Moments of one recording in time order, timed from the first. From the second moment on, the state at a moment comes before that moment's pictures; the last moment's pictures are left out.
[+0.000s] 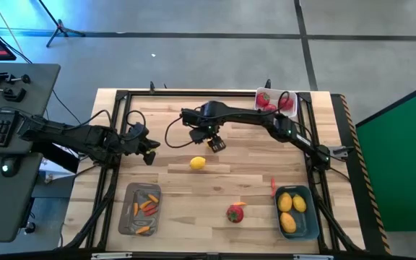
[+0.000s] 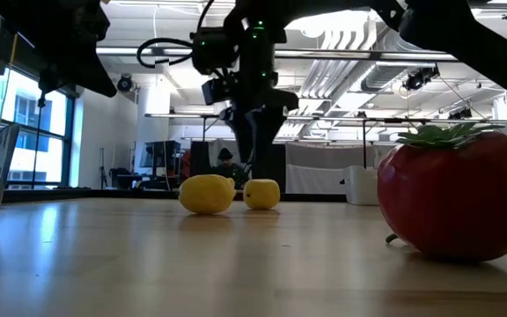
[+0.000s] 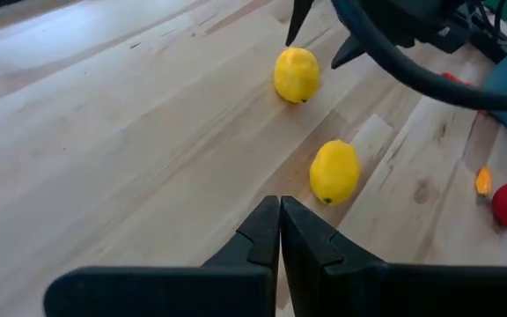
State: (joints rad) left arm -0.18 0.75 0.63 -0.68 -0.45 -0.81; right arm -0.17 2.42 2.34 -1.40 0.02 -0.66
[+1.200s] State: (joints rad) left arm -0.18 0.75 0.63 -0.68 -0.35 -0.71; right arm -0.21 2.49 2.28 -1.40 -0.01 -0.63
